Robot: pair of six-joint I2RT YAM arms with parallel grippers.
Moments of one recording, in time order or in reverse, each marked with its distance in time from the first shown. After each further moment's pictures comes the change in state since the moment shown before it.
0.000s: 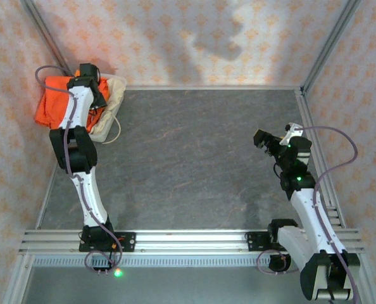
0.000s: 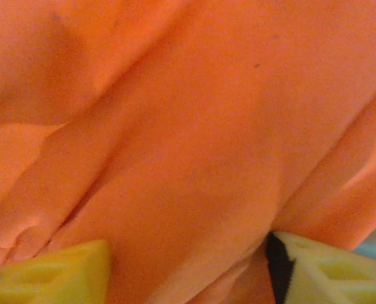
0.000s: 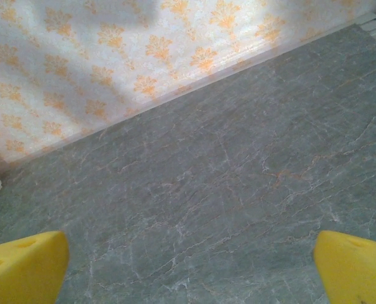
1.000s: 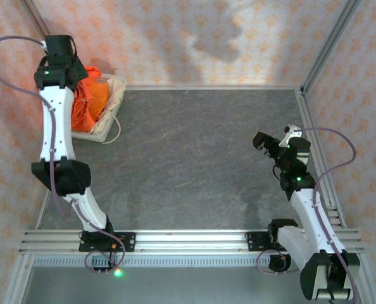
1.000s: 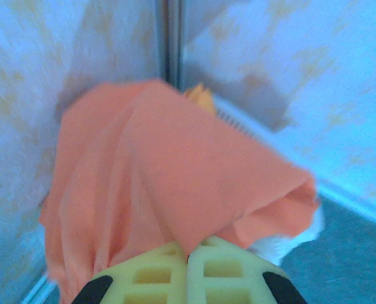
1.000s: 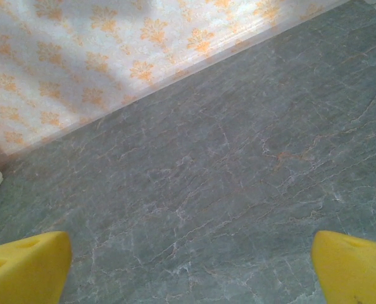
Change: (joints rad) left arm -0.025 -0.393 0.130 0.006 0.015 0.018; right arm 0.000 -0.001 0.001 -0.042 -0.014 0.023
